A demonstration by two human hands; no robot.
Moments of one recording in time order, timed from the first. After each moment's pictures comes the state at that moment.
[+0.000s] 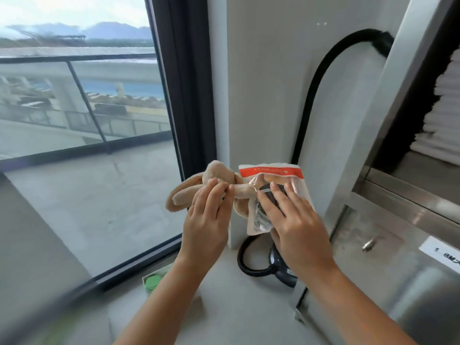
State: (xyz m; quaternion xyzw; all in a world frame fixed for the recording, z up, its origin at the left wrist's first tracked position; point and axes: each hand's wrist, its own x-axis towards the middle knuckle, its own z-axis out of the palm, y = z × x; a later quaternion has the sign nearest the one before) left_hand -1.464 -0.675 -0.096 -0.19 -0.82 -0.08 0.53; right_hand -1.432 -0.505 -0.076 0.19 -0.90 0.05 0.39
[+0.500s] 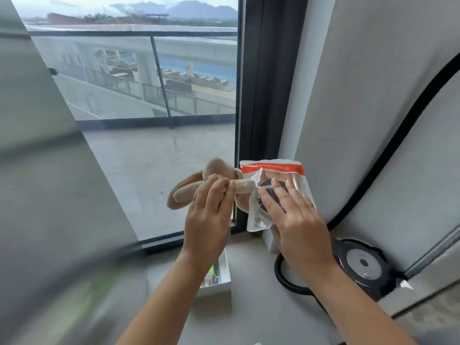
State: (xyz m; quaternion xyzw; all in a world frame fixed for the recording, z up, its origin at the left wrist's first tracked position) left_hand -1.526 -0.782 -0.132 -0.04 -0.84 -0.01 0.54; right_hand -1.539 -0.614 -0.101 0.32 -0.88 0.10 0.34
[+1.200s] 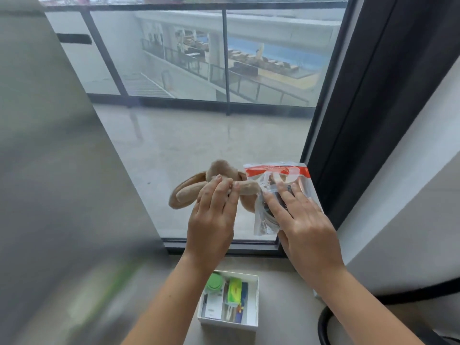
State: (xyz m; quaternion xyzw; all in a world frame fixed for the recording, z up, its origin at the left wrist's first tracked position) left_hand -1.712 -0.932 -0.213 0.07 -0.86 0.06 0.50; right_hand -1.781 -0.773 -0.188 0.46 -0.81 0.16 0.33
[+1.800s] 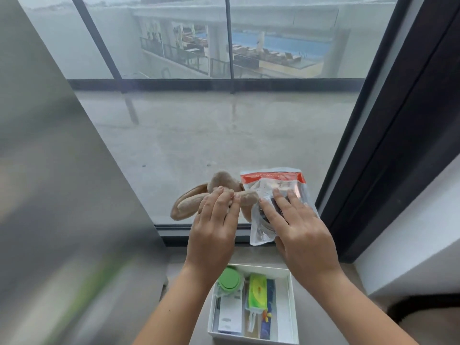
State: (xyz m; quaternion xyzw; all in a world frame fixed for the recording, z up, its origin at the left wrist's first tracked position) left_hand -1.736 -1.034 -0.544 0.06 -0.89 0.08 0.45; right_hand -1.812 -0.881 -0.523 0.47 -0.81 0.16 0.31
